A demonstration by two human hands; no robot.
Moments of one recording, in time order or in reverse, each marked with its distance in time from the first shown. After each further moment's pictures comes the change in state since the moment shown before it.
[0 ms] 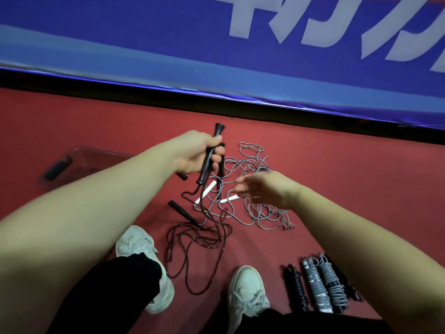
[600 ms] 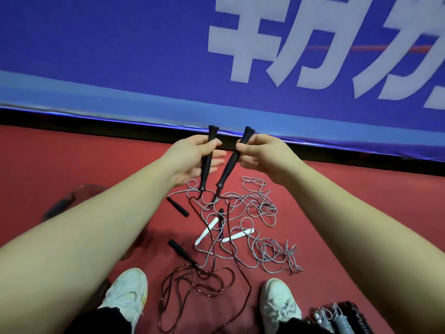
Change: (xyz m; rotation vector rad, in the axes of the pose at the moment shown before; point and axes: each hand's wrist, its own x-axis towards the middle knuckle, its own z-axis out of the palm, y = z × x) left_hand 0.000 0.052 -0.002 0.129 0.201 0.338; right_hand -0.016 -0.128 0.006 0.092 0.198 -0.502
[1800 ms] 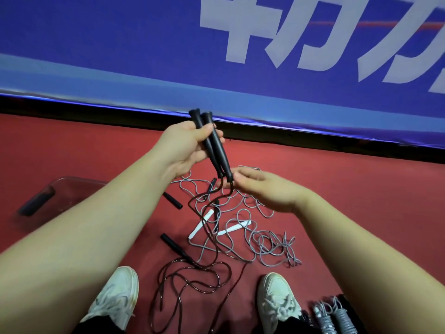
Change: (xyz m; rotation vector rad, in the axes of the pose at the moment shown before) left_hand 0.028 -0.012 0.008 -0.278 0.089 0.047; right_hand 0.007 0.079 -0.026 -0.366 -0.452 0.013
